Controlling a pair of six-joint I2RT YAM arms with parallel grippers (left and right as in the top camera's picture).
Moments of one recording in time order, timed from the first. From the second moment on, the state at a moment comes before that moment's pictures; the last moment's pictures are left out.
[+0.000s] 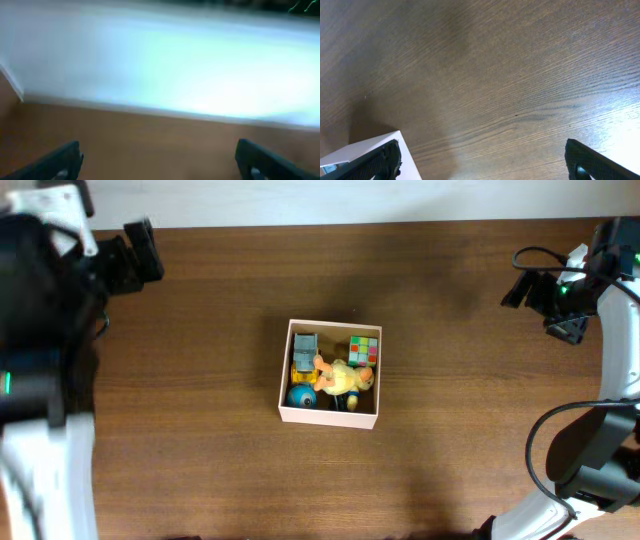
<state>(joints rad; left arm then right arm) 0.09 1.31 1.70 -0.68 0.07 -0.10 -0.36 1.91 1.80 -1.19 -0.26 0.21</state>
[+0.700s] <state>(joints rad) 0.06 0.45 0.47 -0.06 0.10 -0.10 -0.36 1.91 1.80 -1.19 -0.27 0.21</state>
